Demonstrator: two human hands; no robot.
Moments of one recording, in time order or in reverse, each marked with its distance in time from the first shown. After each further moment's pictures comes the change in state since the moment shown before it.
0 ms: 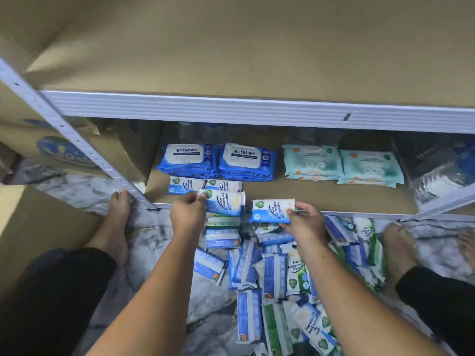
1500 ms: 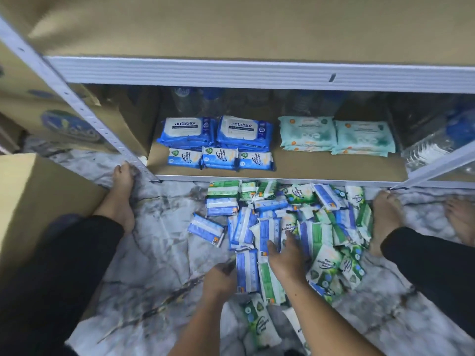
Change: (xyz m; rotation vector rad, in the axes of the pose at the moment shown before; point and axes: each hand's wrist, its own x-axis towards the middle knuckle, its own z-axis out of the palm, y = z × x) left_hand -0.166 -0.164 -0.004 0.584 -0.469 -0.159; right_hand -0.089 0.126 -0.060 -0.771 -0.125 -0.095
